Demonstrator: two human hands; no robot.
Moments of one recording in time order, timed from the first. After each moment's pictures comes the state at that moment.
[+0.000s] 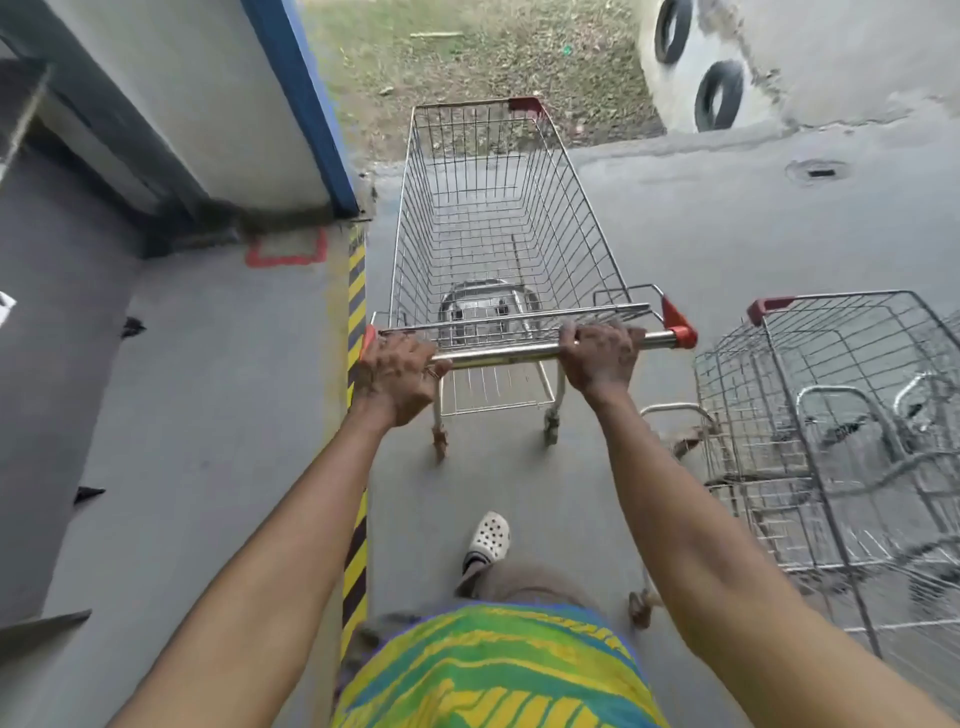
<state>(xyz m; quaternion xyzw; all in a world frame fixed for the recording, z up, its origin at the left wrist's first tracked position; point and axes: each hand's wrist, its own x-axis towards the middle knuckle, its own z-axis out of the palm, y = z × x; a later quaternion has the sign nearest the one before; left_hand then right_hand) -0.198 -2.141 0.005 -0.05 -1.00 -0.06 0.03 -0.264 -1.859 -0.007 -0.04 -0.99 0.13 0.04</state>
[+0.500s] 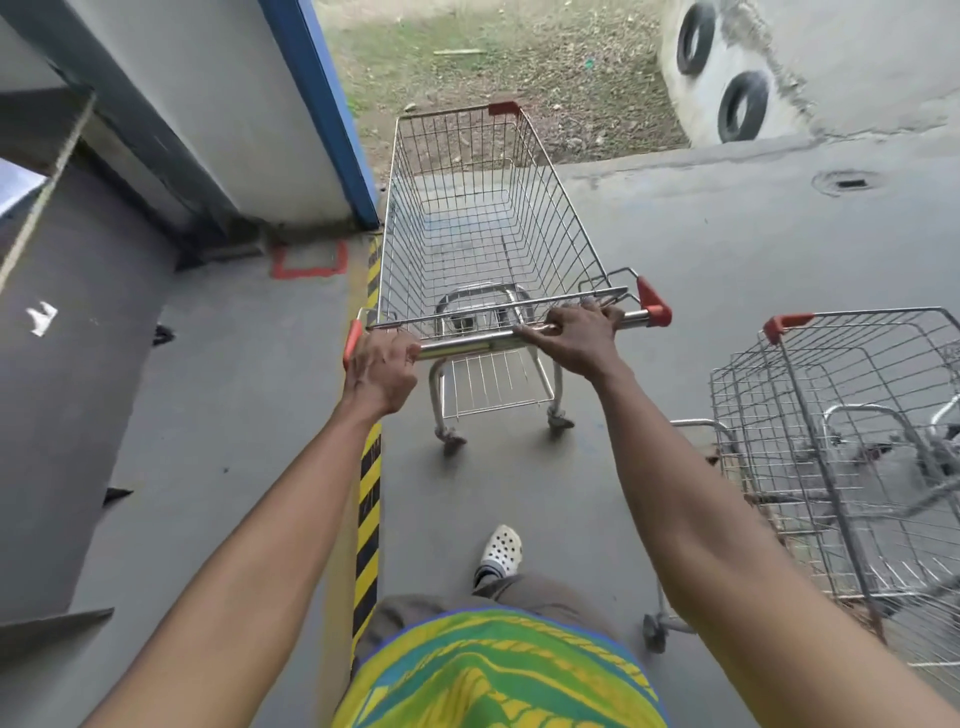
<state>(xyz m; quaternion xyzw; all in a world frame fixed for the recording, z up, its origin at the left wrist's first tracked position) -0.223 -2.162 0.017 0.06 -0.99 -0.12 0.02 -0.306 -1.872 0.023 0.10 -0.97 0.20 -0.09</state>
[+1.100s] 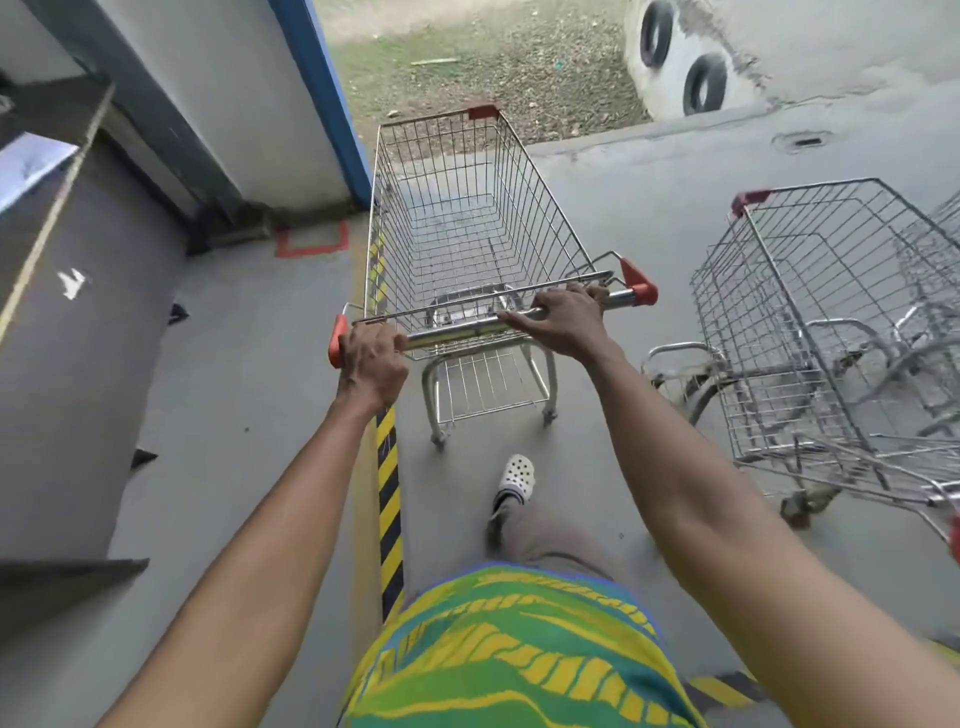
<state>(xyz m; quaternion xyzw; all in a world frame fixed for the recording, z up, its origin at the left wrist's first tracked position) 0.018 -2.184 0.008 0.07 -0.99 -0.14 0.05 -0.062 -1.893 0.020 0.11 -0.97 0.21 -0.06</state>
